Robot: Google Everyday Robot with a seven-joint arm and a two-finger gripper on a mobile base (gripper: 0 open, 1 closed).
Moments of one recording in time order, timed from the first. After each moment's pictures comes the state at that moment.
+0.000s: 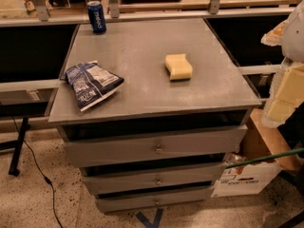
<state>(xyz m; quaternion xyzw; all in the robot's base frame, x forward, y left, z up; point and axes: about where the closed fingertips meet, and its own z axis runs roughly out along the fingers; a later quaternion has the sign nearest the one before) 0.438 -0.216 0.980 -0.60 0.78 -0.04 0.17</state>
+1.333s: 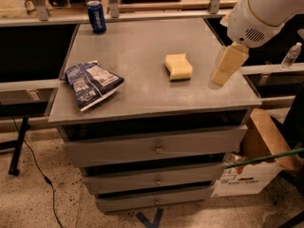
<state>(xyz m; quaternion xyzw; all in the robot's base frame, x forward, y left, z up) 0.566 -0.165 0.958 -0.59 0.76 -0.03 0.26</state>
